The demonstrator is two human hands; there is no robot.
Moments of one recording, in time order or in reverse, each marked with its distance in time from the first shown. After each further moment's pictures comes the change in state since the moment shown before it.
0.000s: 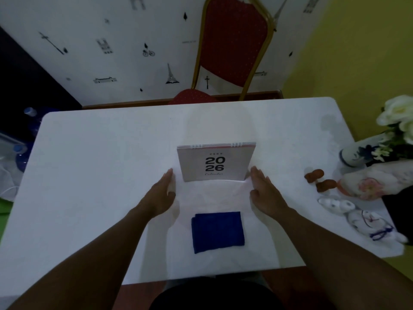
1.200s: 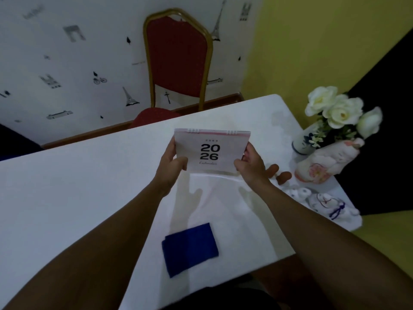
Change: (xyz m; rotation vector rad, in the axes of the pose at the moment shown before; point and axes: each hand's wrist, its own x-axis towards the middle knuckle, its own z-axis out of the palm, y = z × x) left_hand 0.048 0.205 0.002 -0.672 -0.030 0.252; right_hand -0.003 -0.004 -0.108 0.824 0.371 0.150
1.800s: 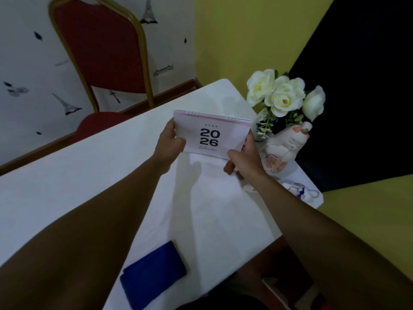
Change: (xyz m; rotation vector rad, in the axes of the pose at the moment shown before) left_hand 0.110 0.036 0.140 0.147 -0.172 -0.023; right_hand 0.032 0.030 -0.102 0.205 0.258 0.235
